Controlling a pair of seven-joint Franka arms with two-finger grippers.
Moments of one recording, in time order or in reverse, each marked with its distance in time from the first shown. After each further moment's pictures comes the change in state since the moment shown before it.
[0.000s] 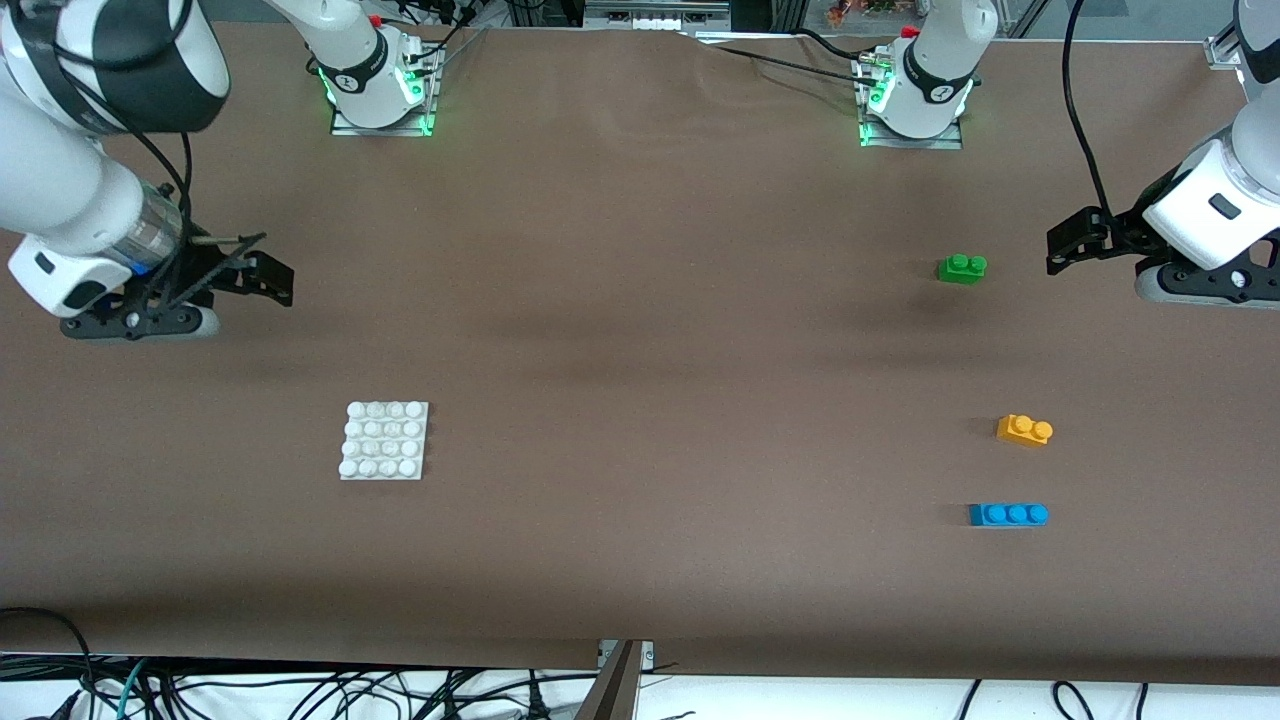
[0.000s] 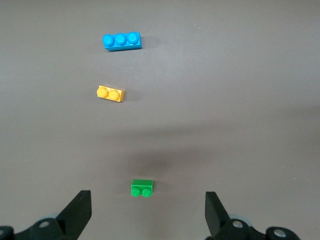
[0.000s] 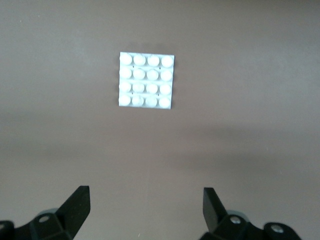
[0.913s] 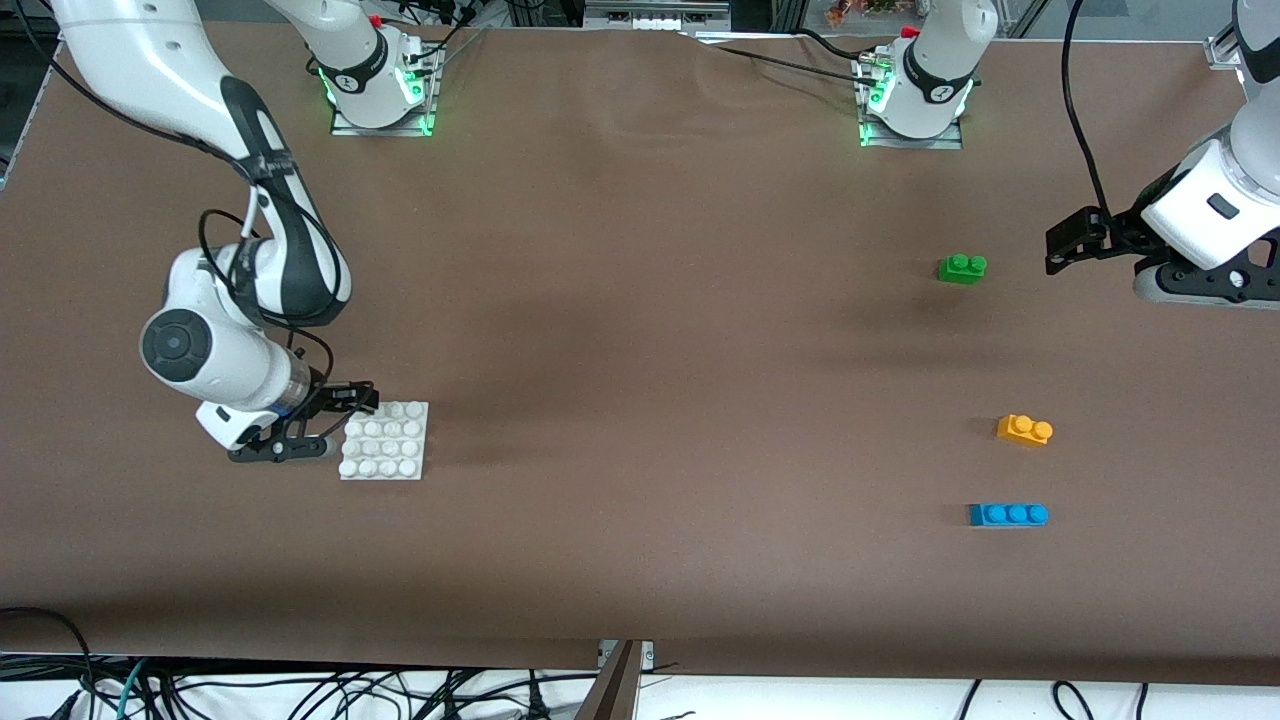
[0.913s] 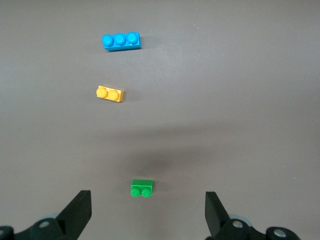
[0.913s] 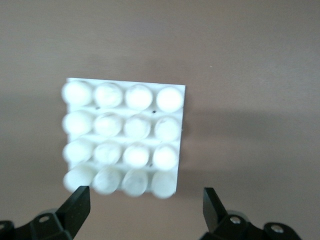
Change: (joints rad) left arm 0.000 0.000 -0.002 0.000 0.000 0.000 0.000; right arm -0.014 0.427 -0.009 -0.070 0.000 0.521 -0.017
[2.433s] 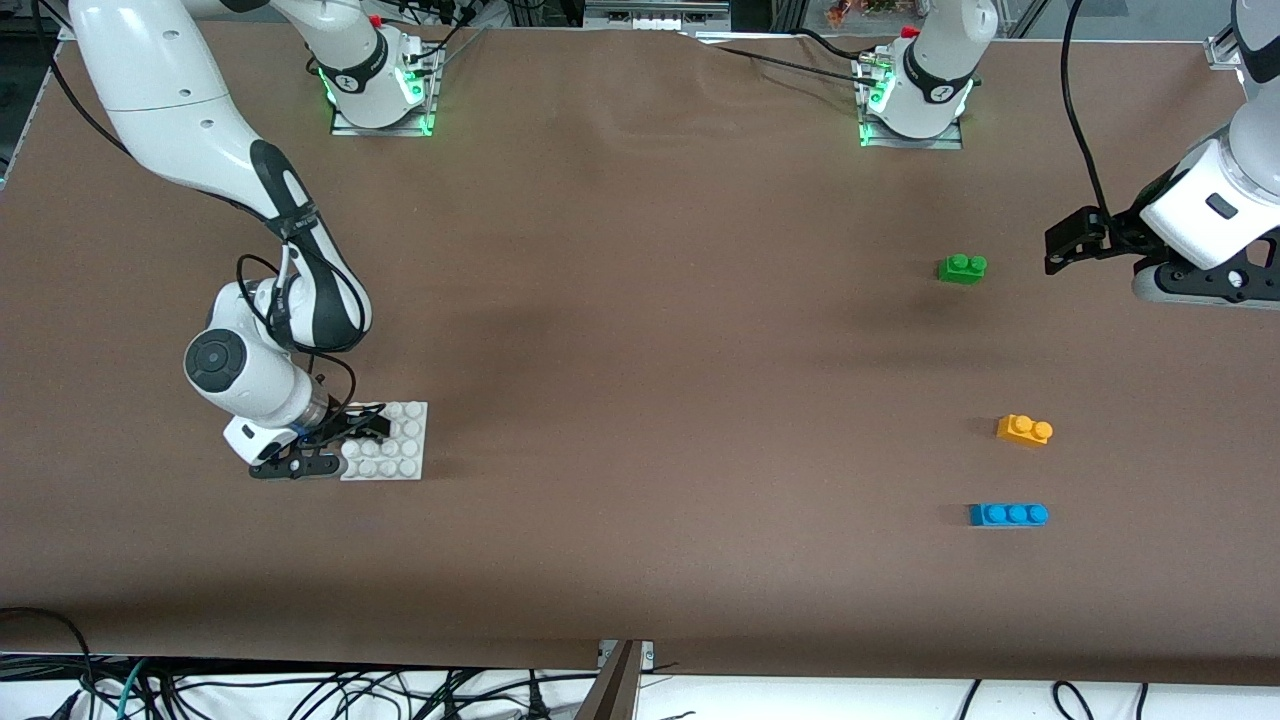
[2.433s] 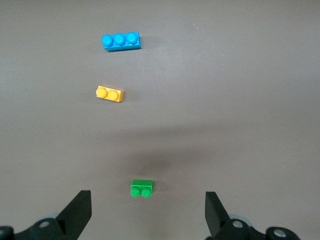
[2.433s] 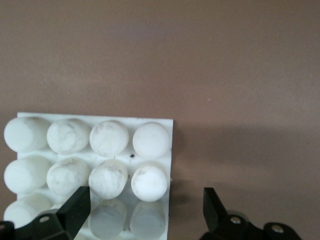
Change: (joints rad) left arm 0.000 0.000 -0.001 0.000 0.000 0.000 0.000; right arm -0.018 0.126 0.000 0.034 0.001 0.199 -0.020
